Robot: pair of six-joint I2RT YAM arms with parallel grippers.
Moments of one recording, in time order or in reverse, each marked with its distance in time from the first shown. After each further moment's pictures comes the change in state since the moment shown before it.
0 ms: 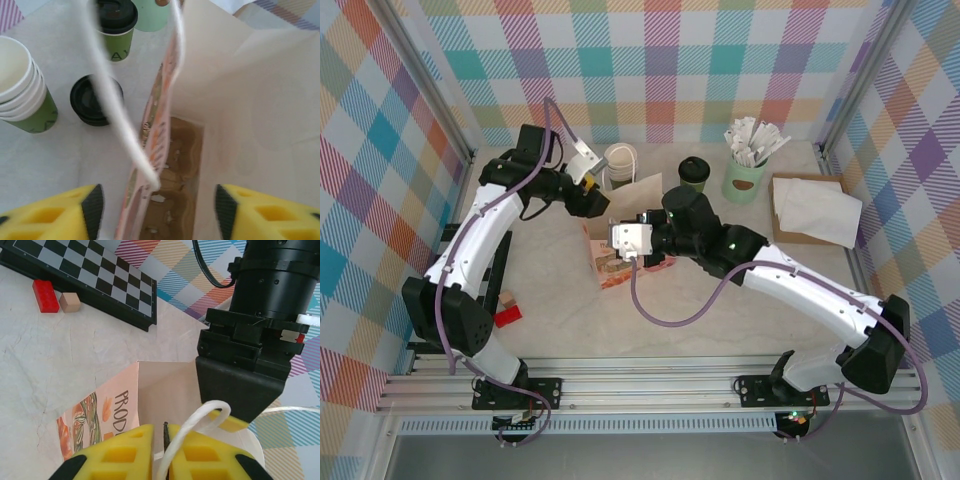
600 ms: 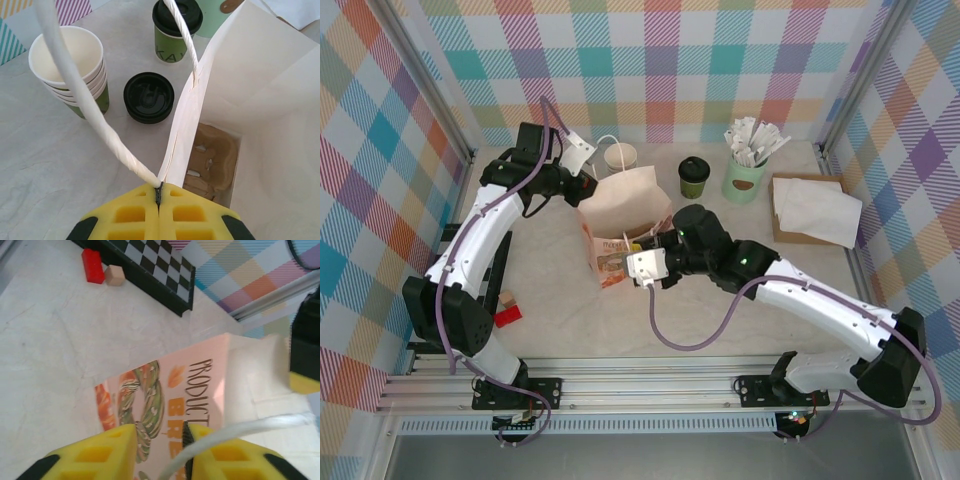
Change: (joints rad) left arm 0.000 -0.002 -0.014 0.101 -0.180 -0.133; right arm -0.001 -0.108 -0.171 -0.057 -0.039 -0.145
